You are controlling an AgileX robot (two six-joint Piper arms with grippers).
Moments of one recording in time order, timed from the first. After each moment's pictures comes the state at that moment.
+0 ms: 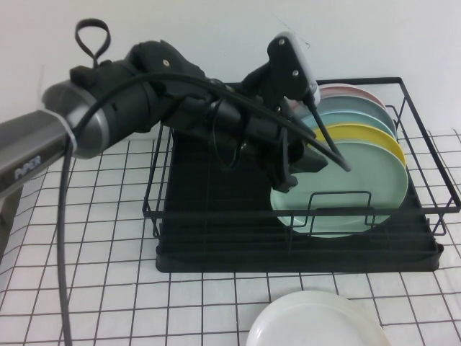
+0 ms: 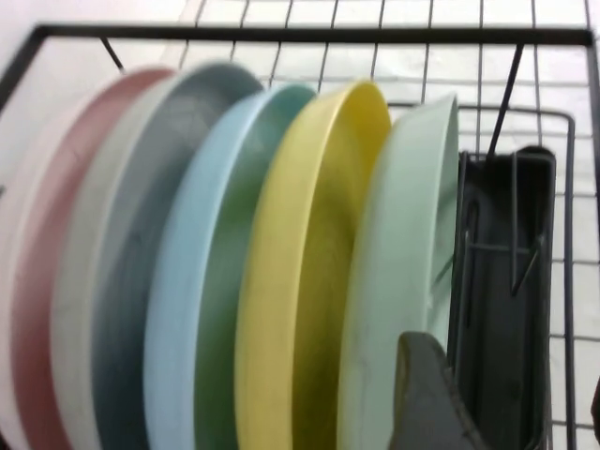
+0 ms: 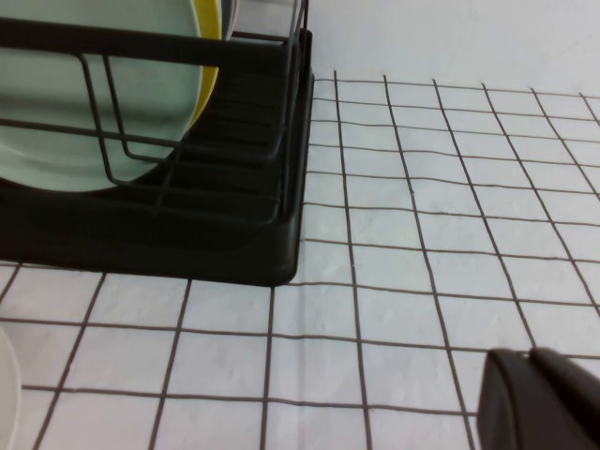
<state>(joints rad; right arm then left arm) -0.02 -0.01 0.02 0.07 0.41 -0.17 -0.51 1.86 -1.58 -0.94 0.77 1.38</state>
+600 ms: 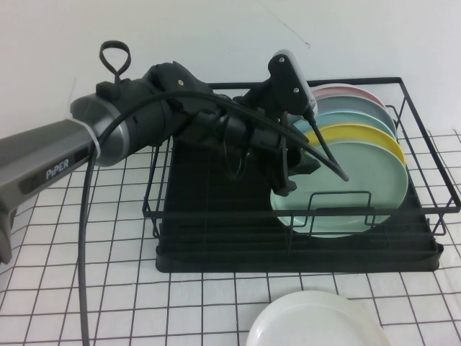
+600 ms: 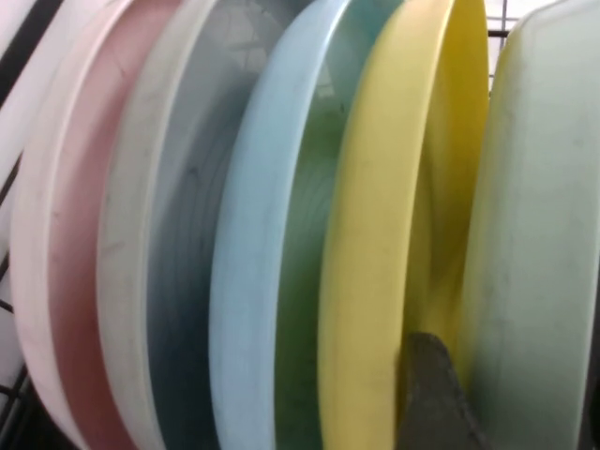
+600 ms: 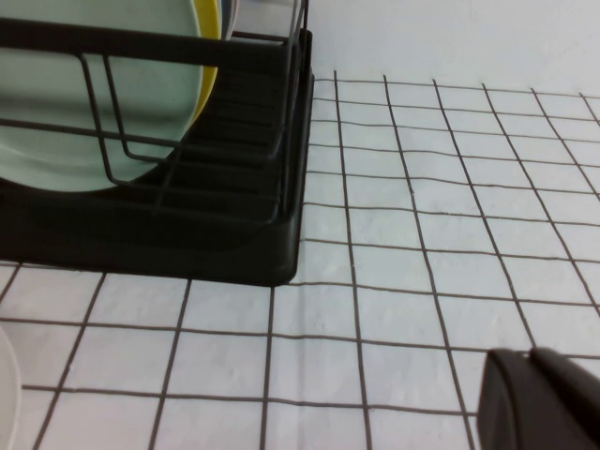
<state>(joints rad) -0.02 -0.01 0.02 0.07 0.41 -0.17 -0.51 1.94 -1.58 -0.94 0.66 1.42</state>
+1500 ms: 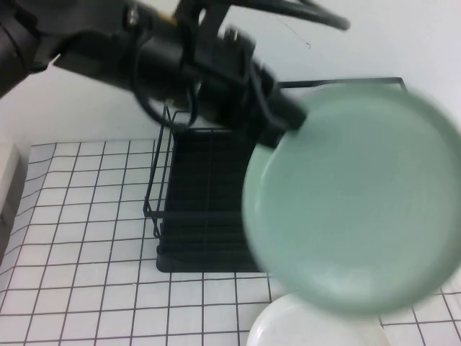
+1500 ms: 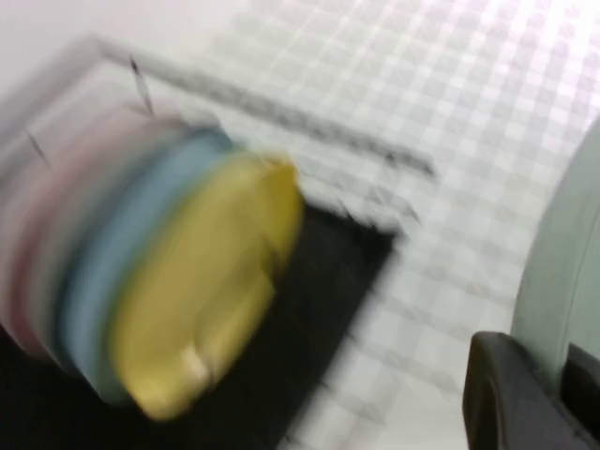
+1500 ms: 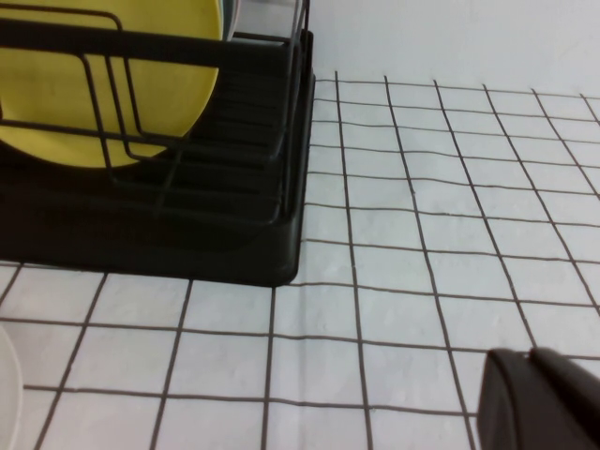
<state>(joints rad) -0.02 -0.01 0.02 0.07 0.41 -0.17 -0.51 1.54 -1.58 -0.73 0.96 0.72</state>
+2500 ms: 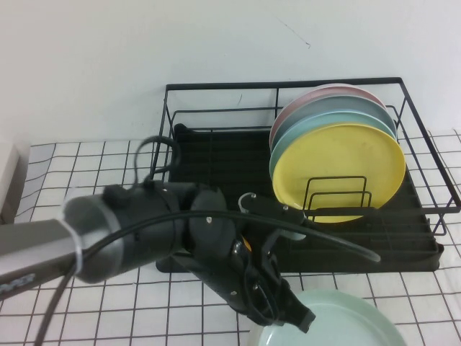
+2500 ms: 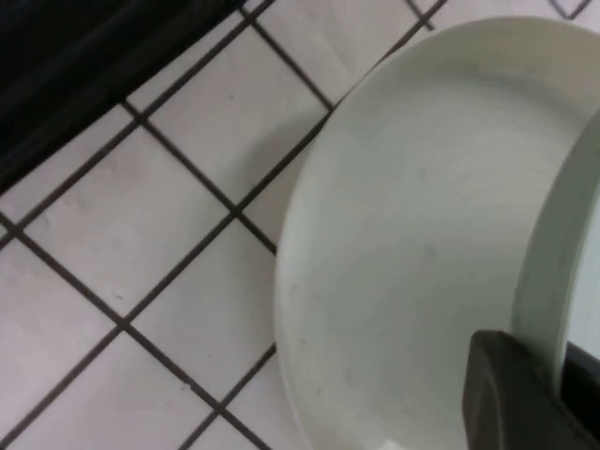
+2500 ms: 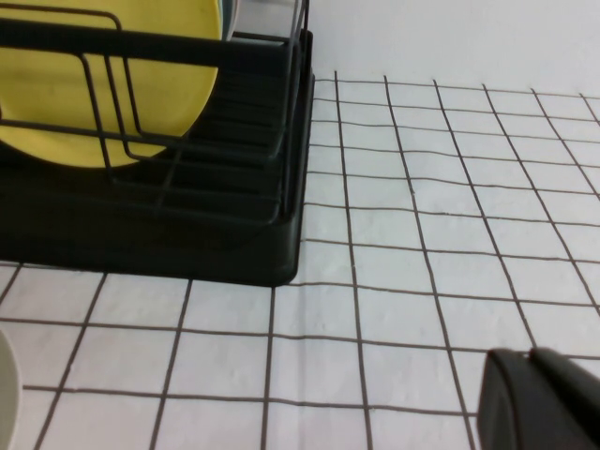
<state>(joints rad) -0.02 -0.01 0.02 0.07 0.41 -0.17 -0.75 1.70 -1.11 -0.50 0.68 0.22</state>
